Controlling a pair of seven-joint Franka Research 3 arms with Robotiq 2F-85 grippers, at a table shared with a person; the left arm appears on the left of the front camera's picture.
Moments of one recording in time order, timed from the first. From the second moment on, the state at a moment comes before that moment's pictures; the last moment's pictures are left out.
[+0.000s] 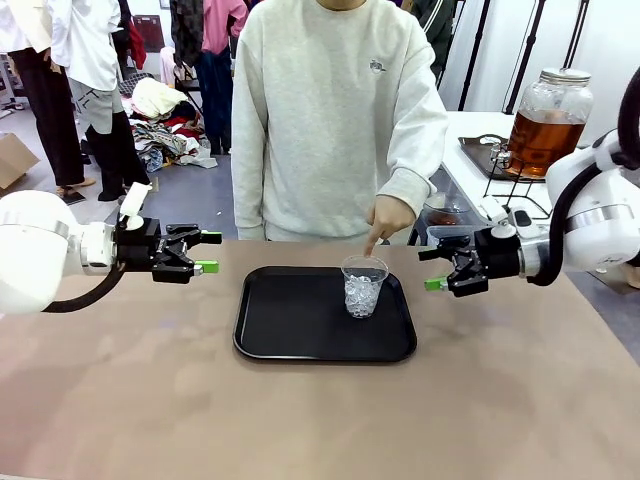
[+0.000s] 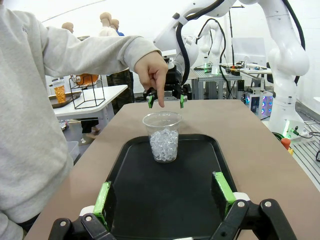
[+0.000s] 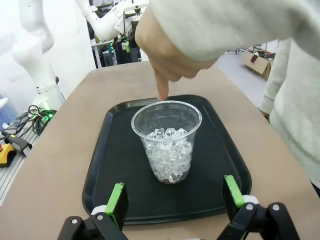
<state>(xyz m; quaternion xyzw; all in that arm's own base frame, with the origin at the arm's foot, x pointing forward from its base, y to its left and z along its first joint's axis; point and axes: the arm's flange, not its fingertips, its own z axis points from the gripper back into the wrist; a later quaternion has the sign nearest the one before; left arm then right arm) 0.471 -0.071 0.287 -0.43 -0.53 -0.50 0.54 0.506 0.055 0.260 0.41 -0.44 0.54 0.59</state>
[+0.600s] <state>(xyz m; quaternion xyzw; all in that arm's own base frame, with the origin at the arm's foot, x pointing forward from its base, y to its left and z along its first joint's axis) 0.471 -0.071 0.287 -0.43 -0.53 -0.50 0.54 0.508 0.063 0.242 0.45 -0.44 0.53 0.57</state>
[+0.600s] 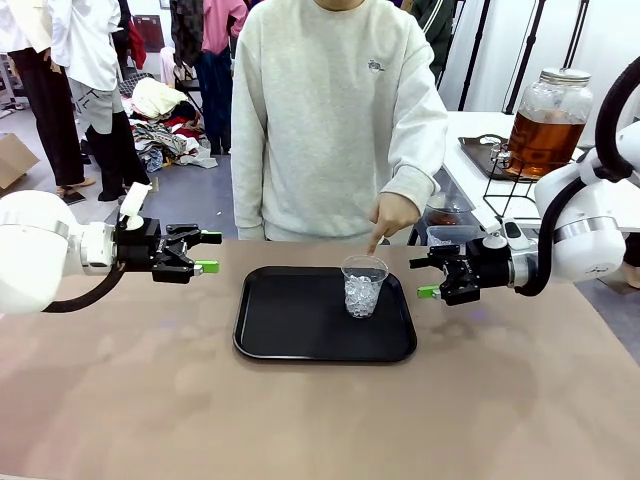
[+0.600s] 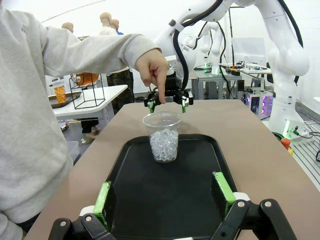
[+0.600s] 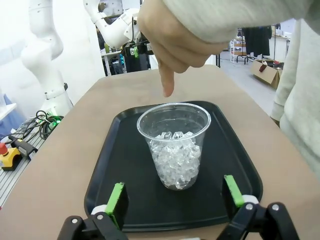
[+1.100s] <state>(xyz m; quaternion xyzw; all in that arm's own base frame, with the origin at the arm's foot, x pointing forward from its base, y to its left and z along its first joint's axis) 0.471 -0.071 0.287 -0.43 -0.53 -0.50 0.54 0.507 0.066 0.237 0.45 -0.44 0.53 0.57</state>
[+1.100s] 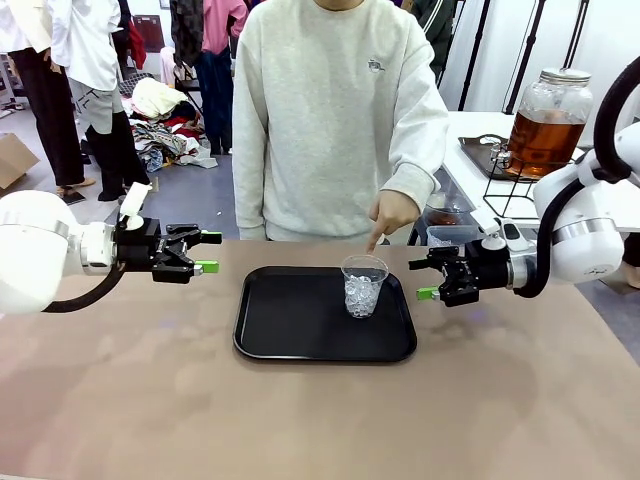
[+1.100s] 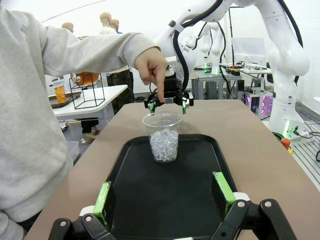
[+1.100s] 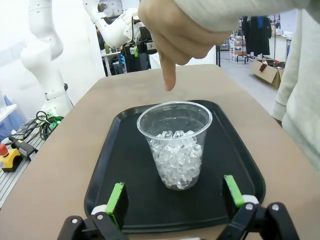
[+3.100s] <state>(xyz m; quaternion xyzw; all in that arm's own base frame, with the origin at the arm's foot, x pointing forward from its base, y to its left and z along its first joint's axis) 0.472 -0.071 0.287 -0.43 -0.53 -0.50 0.54 0.517 0.140 0.203 0.51 -0.43 0.52 0.54</state>
